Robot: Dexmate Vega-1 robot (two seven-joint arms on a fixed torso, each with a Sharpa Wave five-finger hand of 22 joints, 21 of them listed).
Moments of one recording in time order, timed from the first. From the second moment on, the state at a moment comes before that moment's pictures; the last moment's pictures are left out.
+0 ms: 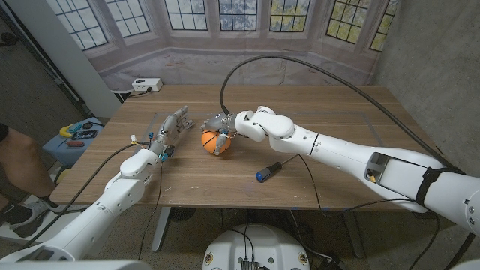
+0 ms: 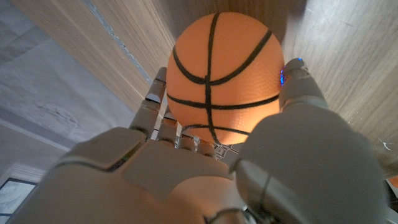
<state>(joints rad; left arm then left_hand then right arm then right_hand) 0.98 0.63 0.28 -1.33 -0.66 -0.32 -0.13 0.33 0.16 0.57 -0.02 0.18 0.02 -0.05 0.18 0.18 -0.09 0.03 0.21 0.19 -0.06 0.11 0.18 0.18 0.06 0.09 0.35 0.17 -0.27 -0.37 -1.21 -1.58 -0.91 -0.10 0.48 0.87 -0.18 0.36 -0.18 0.22 0.10 0.03 0.37 0.27 0.05 0.03 0.66 0.66 0.29 0.08 0.34 0.41 0.49 0.15 0.26 0.18</state>
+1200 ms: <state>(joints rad) 0.96 0.62 0.30 -1.32 -0.66 -0.31 -0.17 0.33 0.16 0.58 -0.04 0.18 0.05 -0.03 0.19 0.18 -0.09 0.04 0.21 0.19 -0.05 0.11 0.18 0.17 0.06 0.10 0.34 0.17 -0.34 -0.44 -1.08 -1.72 -0.81 -0.13 0.47 0.90 -0.17 0.38 -0.17 0.22 0.08 0.04 0.36 0.28 0.06 0.04 0.69 0.70 0.31 0.08 0.34 0.42 0.51 0.14 0.26 0.18</state>
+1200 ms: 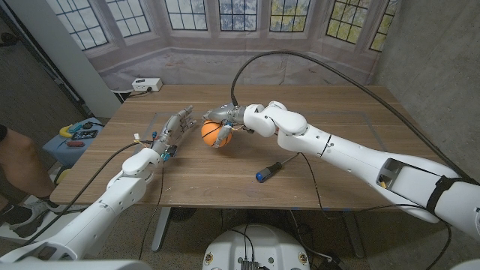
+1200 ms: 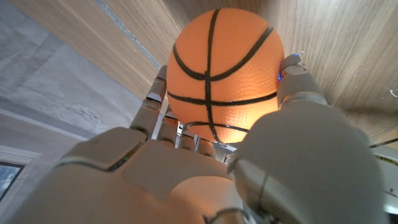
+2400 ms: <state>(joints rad) 0.95 0.63 0.31 -1.38 -0.64 -0.28 -0.14 0.33 0.16 0.59 -0.06 0.18 0.08 -0.02 0.19 0.18 -0.07 0.04 0.21 0.19 -0.05 0.12 0.18 0.17 0.07 0.09 0.32 0.17 -0.40 -0.53 -0.88 -1.73 -0.42 -0.13 0.37 0.91 -0.14 0.40 -0.16 0.22 0.06 0.03 0.34 0.28 0.05 0.05 0.71 0.71 0.31 0.08 0.32 0.43 0.52 0.13 0.26 0.18</state>
